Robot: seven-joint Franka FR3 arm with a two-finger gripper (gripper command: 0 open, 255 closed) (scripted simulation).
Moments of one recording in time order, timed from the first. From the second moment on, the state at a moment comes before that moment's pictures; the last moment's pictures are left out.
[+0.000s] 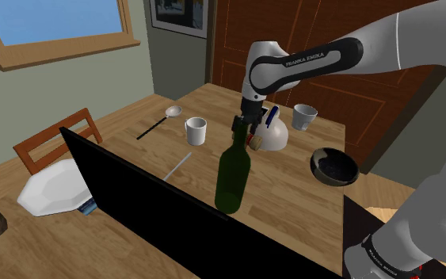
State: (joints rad) arm 0.09 0.10 0.07 -2.01 0.11 2.04 0.00
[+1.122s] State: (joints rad) arm 0.09 0.08 0.07 -1.98 0.11 1.99 0.00
